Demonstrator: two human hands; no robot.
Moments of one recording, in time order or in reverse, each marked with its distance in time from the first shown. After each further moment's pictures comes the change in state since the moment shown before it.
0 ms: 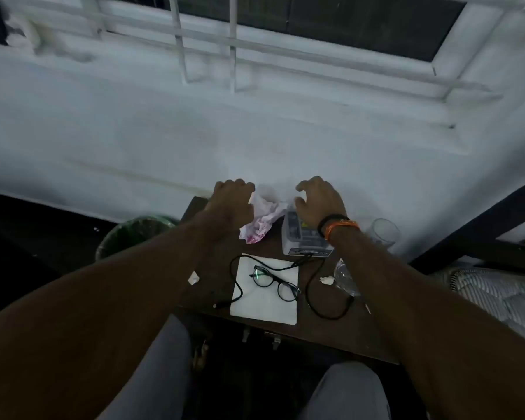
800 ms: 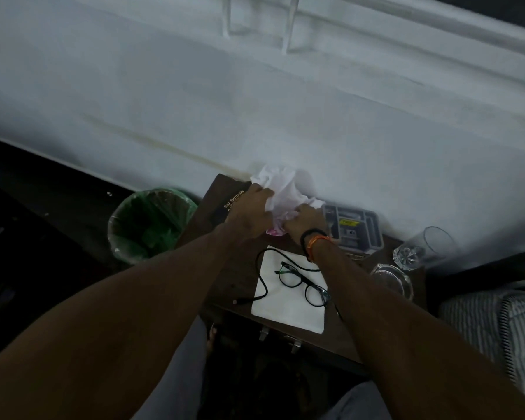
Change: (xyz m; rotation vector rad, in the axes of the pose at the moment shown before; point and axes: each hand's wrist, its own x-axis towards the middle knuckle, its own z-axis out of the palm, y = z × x) left_hand 0.001 -0.050 0.075 -0.460 0.041 -0.119; right_hand 0.021 -0.054 0.118 0.287 -0.333 0.420
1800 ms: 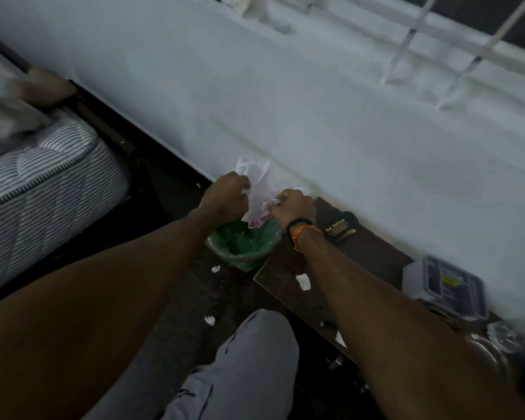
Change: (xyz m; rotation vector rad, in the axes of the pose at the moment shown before) left_hand -0.102 -0.167 -0.183 0.146 0.241 -0.339; right_hand -0.069 -0.214 0.123 -0.030 0.020 -0.428
